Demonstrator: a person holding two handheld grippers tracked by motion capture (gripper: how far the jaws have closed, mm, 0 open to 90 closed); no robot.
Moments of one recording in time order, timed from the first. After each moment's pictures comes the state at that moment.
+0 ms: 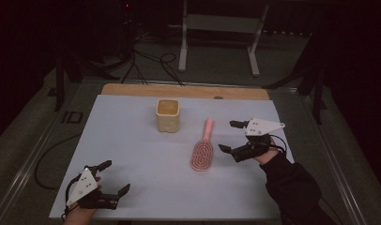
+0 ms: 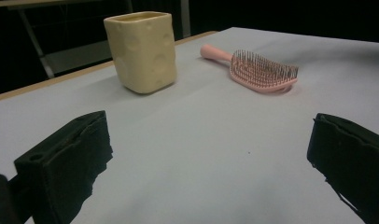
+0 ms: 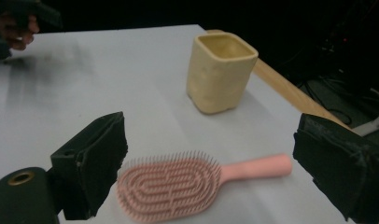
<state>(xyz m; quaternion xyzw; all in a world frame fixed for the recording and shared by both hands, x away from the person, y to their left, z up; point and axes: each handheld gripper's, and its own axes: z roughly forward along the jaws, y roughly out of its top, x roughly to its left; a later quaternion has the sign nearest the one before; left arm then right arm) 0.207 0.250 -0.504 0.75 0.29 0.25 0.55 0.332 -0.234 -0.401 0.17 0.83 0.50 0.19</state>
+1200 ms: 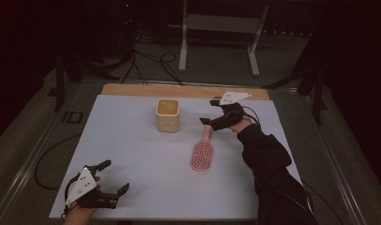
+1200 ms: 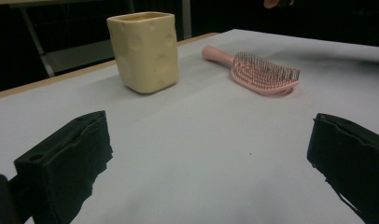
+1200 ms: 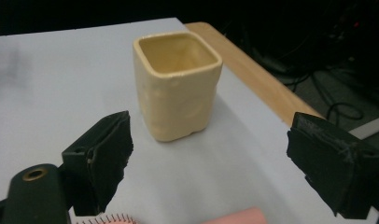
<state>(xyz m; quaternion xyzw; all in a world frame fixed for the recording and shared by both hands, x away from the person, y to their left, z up) 0.208 0.252 -0.504 0.74 0.29 0.25 0.55 0.442 -0.186 -0.426 0.18 0.84 0.49 0.15</state>
